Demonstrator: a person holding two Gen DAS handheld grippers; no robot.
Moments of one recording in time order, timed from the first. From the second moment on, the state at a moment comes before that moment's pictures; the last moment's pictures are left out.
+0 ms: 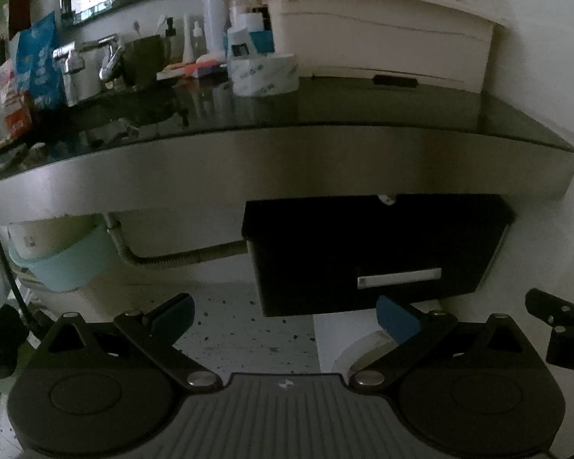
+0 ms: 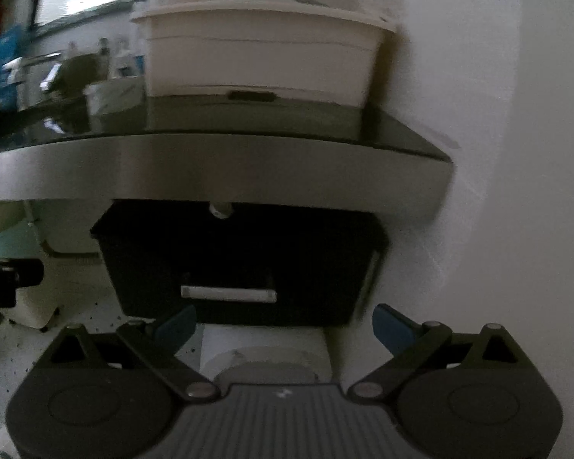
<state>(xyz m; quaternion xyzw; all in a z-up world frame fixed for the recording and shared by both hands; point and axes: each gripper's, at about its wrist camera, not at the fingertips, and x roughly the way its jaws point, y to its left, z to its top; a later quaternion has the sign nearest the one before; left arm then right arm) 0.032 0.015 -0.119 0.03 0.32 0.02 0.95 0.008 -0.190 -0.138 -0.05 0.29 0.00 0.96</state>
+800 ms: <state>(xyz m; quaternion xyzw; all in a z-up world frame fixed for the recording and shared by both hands) 0.049 0.065 -0.159 -0.01 0.36 0.00 0.93 0.158 -0.129 -0.247 -0.35 0.30 0.19 0.87</state>
